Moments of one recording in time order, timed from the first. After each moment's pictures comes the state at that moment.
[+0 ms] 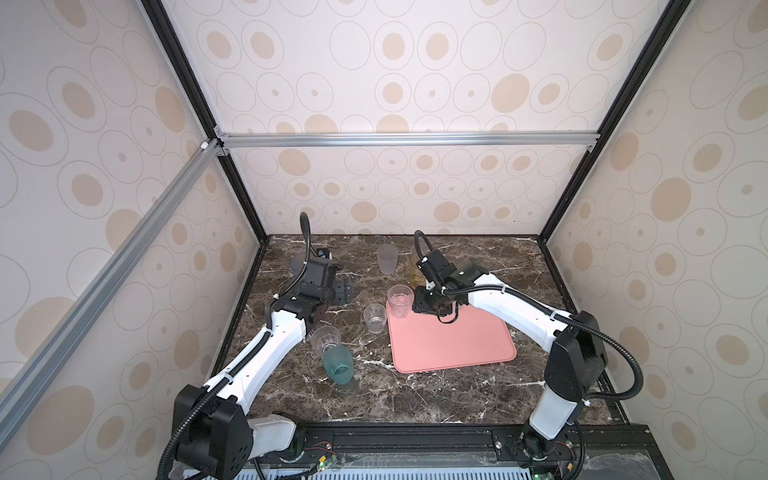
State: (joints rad) left arm -0.31 1.23 0.98 -0.51 -0.26 -0.30; right arm 0.71 1.77 1.53 -0.88 -0.06 0.74
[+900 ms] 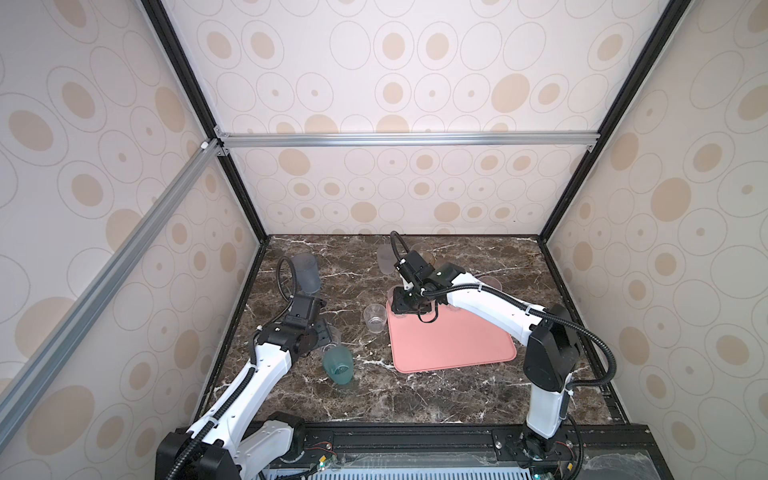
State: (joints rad) left arm -0.24 1.04 0.72 -0.78 -0.18 -0.65; right arm 0.77 1.89 1.64 -0.84 -0.08 0.68
